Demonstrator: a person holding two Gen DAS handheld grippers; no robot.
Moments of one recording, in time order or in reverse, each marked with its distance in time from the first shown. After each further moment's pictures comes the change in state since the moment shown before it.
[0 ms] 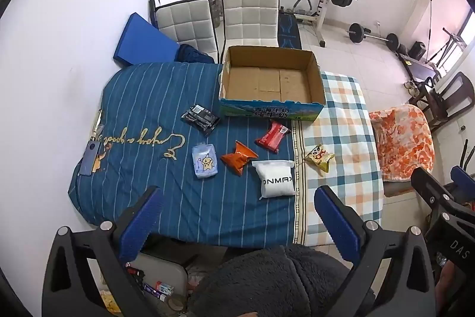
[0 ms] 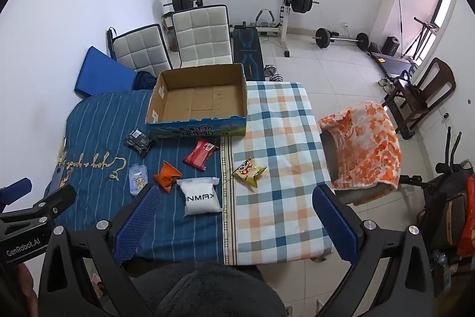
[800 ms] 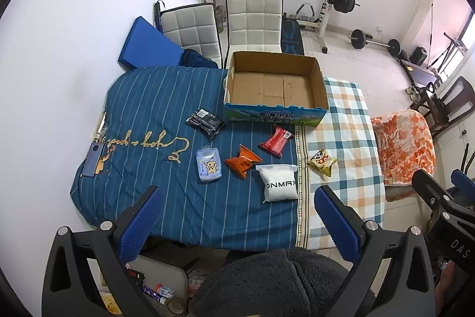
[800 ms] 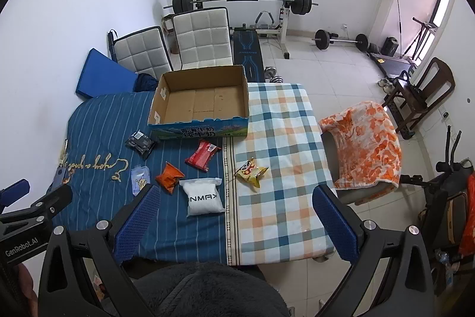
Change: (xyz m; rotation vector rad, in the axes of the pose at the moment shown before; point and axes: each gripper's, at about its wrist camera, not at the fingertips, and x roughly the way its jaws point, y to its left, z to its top) left arm -0.007 0.008 -0.006 -0.012 -0.025 0.004; right arm -0.005 0.008 -0.004 0.004 -0.006 -0.009
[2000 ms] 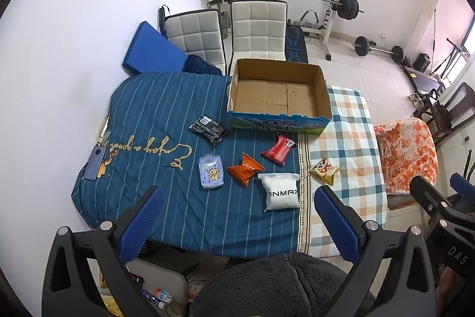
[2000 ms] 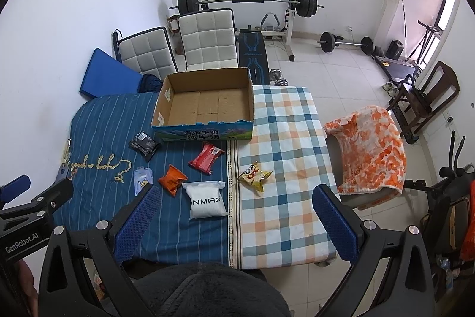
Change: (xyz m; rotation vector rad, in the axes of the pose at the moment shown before) left arm 0.002 -0.001 0.008 -0.016 -0.032 0.013; right arm 0.006 0.003 0.008 -0.011 -0.005 0.019
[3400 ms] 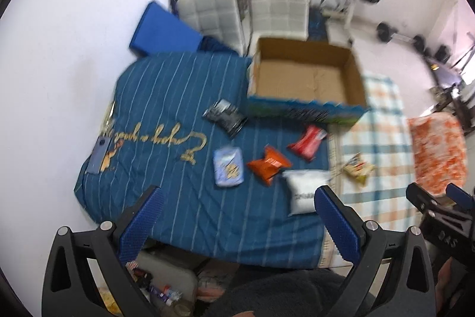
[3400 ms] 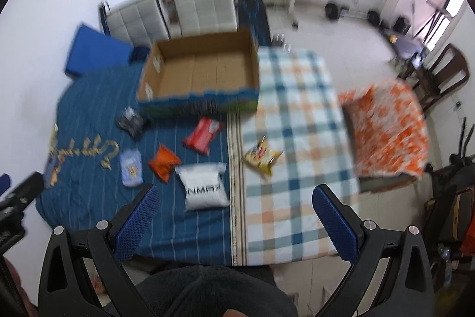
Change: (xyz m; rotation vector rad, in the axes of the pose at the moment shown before) left arm 0.077 0.012 0.011 -0.018 0.063 0.076; right arm 0.140 0.010 0.005 0.014 0.200 0.020
